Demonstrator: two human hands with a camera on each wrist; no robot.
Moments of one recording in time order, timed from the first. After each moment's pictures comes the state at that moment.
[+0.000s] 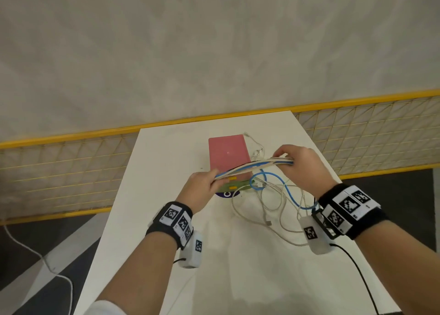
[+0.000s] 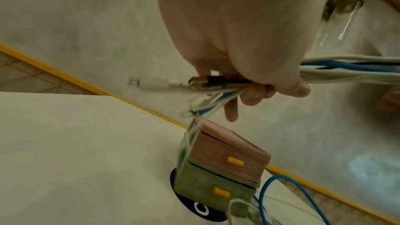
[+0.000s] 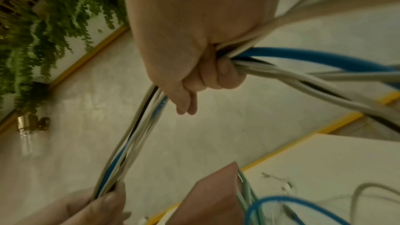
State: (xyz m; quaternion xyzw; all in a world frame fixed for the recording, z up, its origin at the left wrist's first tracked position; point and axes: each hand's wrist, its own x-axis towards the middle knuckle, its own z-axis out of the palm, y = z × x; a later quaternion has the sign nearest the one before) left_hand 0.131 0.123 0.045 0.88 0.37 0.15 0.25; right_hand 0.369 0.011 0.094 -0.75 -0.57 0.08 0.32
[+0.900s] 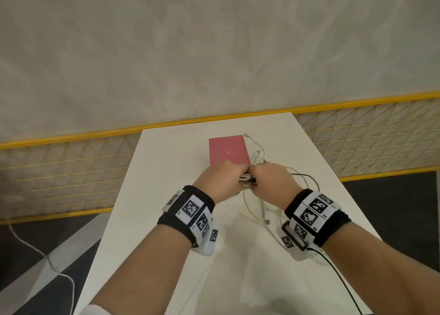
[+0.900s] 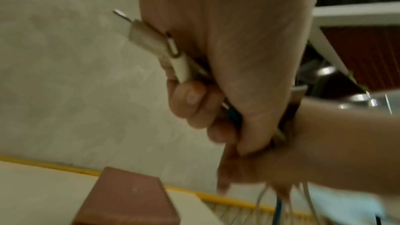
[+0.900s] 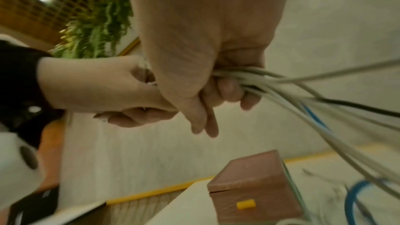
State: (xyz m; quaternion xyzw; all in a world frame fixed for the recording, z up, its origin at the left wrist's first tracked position) left_hand 0.171 0.086 0.107 0.95 0.29 0.05 0.13; right_hand 0.310 0.017 0.088 -0.71 -0.70 0.01 0.12
